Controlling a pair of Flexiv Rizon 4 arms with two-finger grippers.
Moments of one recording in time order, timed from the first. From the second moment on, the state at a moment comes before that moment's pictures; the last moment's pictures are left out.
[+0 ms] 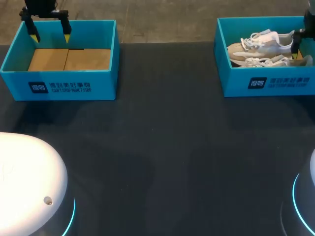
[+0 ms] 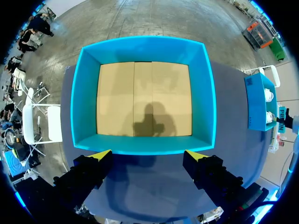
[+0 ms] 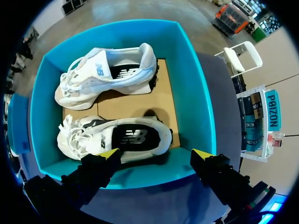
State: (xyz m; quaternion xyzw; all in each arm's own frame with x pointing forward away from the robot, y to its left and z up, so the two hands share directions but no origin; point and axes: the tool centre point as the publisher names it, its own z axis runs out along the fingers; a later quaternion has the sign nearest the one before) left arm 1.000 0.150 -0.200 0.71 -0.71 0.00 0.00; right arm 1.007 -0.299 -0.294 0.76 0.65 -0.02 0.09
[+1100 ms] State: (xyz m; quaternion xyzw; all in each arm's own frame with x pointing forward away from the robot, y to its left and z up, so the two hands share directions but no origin) left arm 1.000 0.150 -0.200 0.71 -0.71 0.00 0.00; right arm 1.027 -0.318 -0.345 0.76 0.65 -0.01 0.03
